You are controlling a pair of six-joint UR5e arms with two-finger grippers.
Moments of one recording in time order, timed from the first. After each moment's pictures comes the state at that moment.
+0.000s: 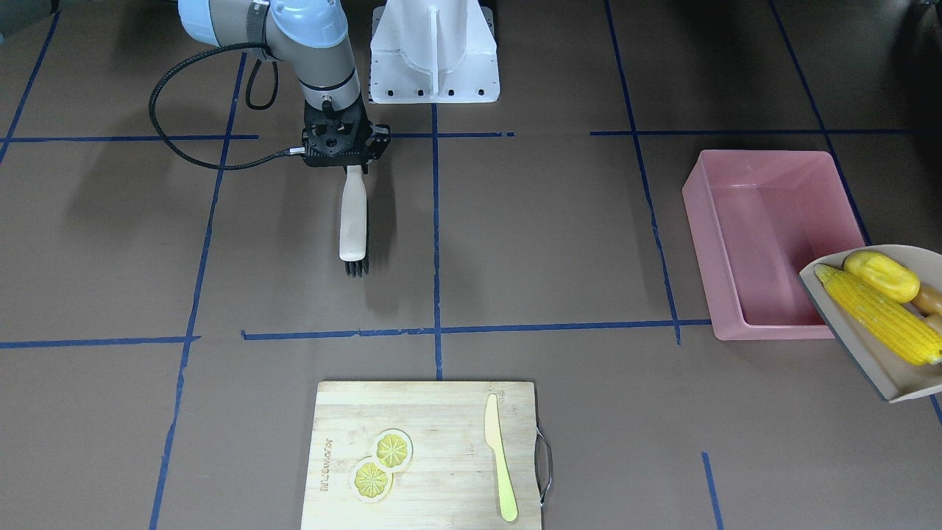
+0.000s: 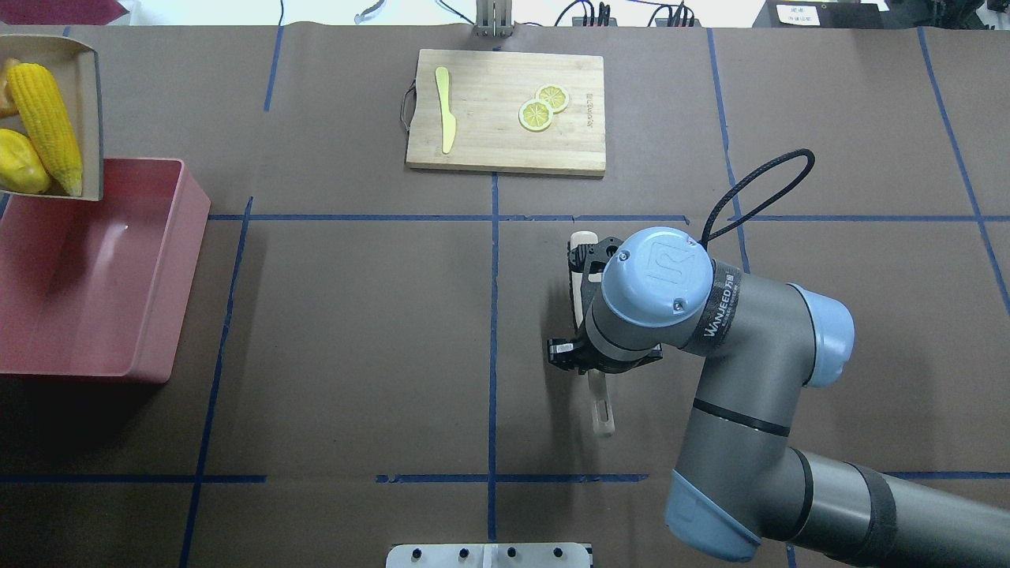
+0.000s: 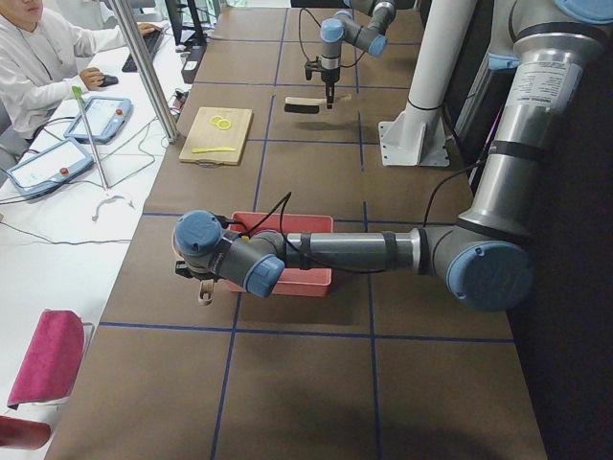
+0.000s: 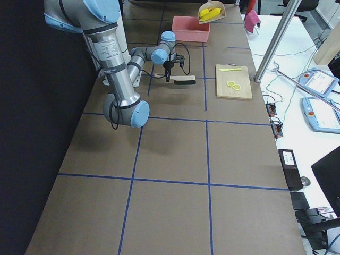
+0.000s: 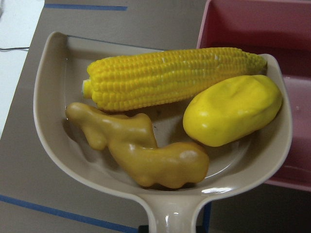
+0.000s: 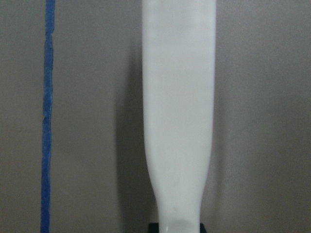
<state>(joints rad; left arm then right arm) -1.52 -1.79 -1.31 -2.07 -2.51 1.18 0.43 -1.06 1.91 -1.69 1.88 1.23</state>
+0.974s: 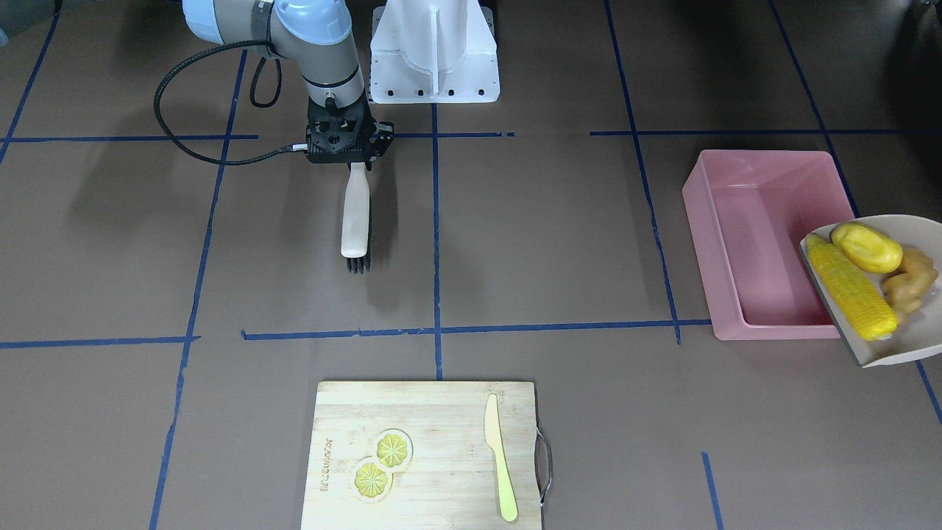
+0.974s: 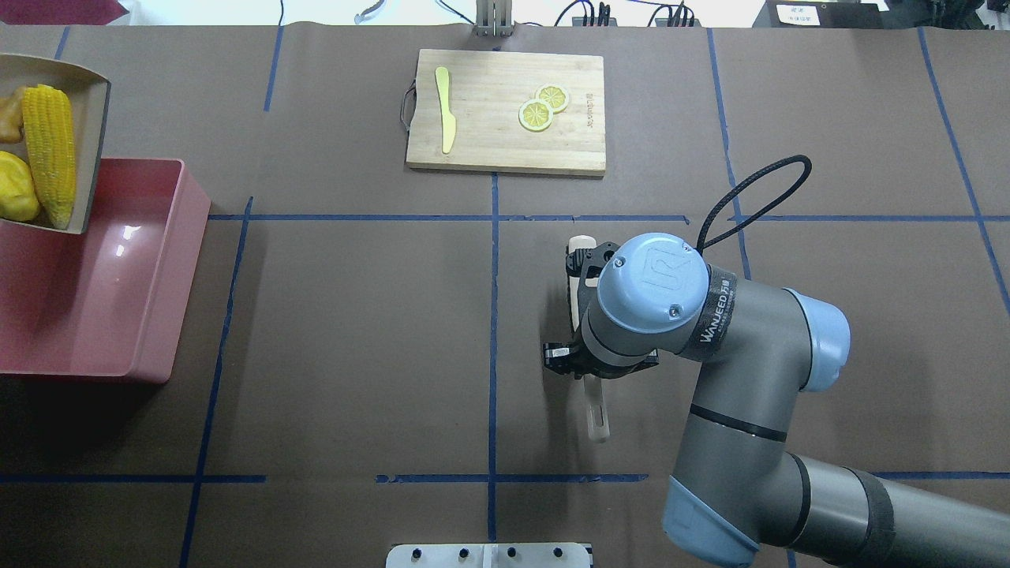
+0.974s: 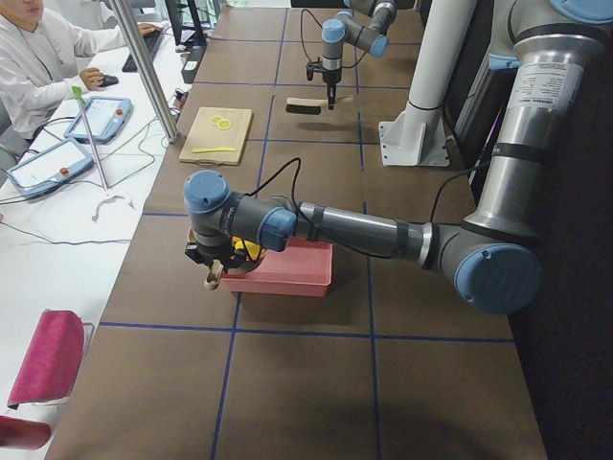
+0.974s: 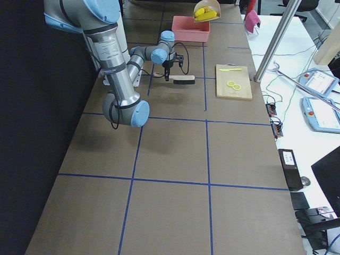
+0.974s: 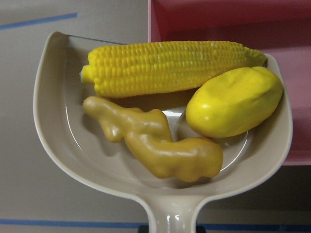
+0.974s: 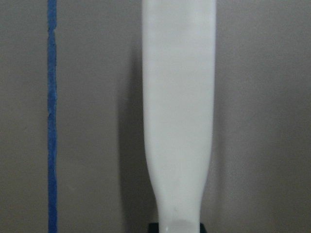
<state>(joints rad) -1.51 -1.75 -1.58 -1.68 -2.34 1.32 0.42 -1.06 1.91 -1.68 1.88 1.26</state>
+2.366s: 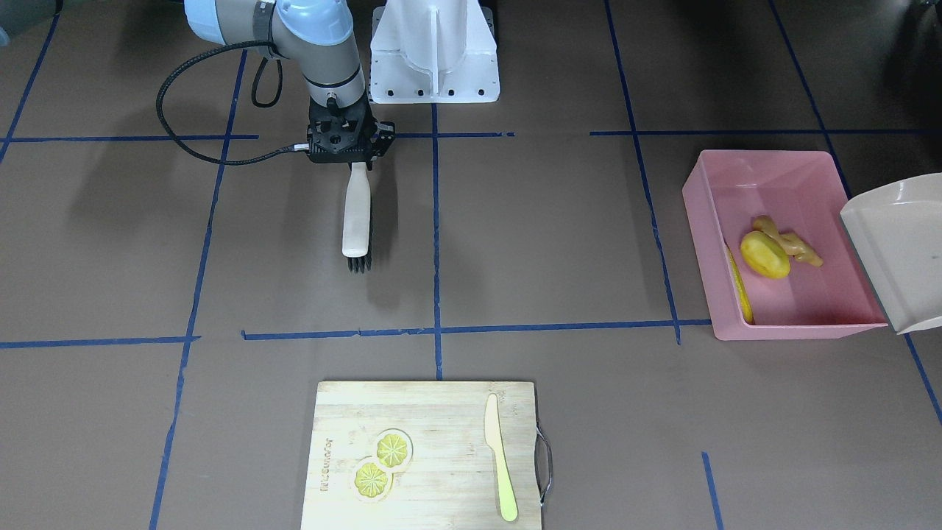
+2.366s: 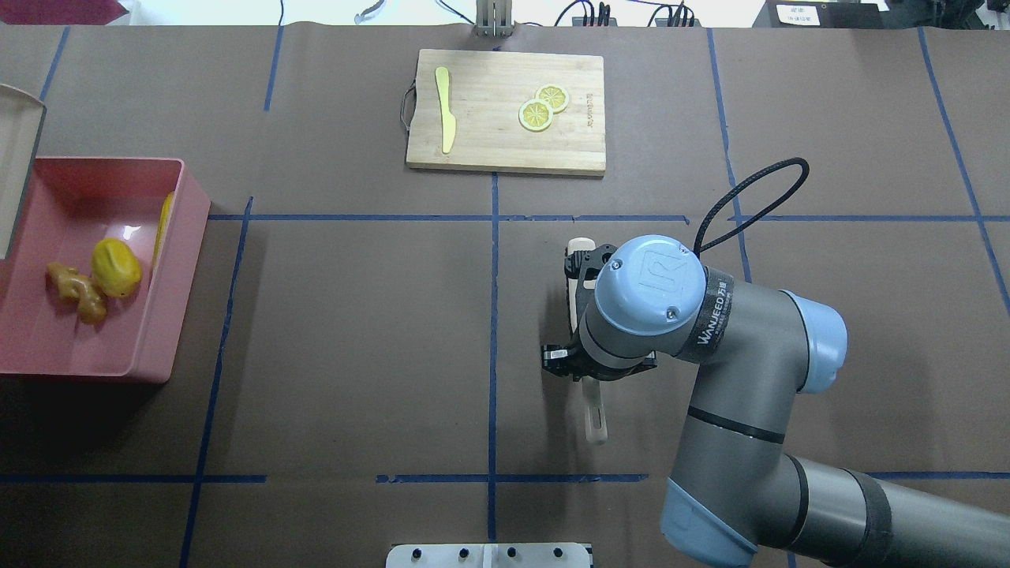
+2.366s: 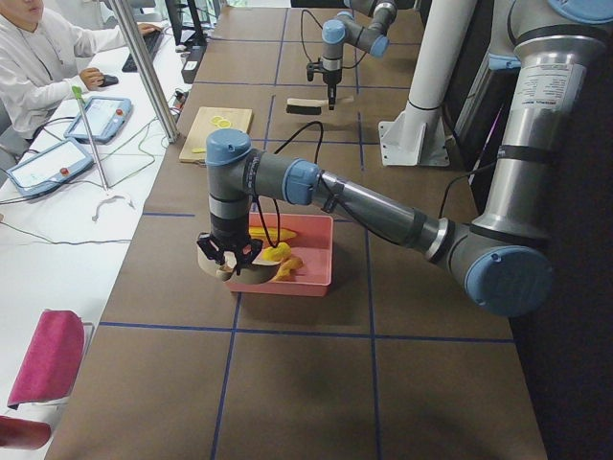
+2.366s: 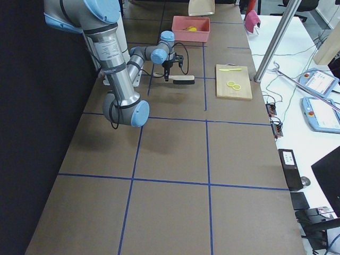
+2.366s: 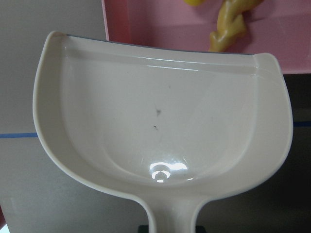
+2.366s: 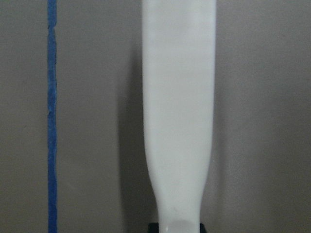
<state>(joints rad) -1.50 -1.72 -1.81 -1.40 -2.13 1.33 0.42 -1.06 1.91 -1.68 1.88 1.26</state>
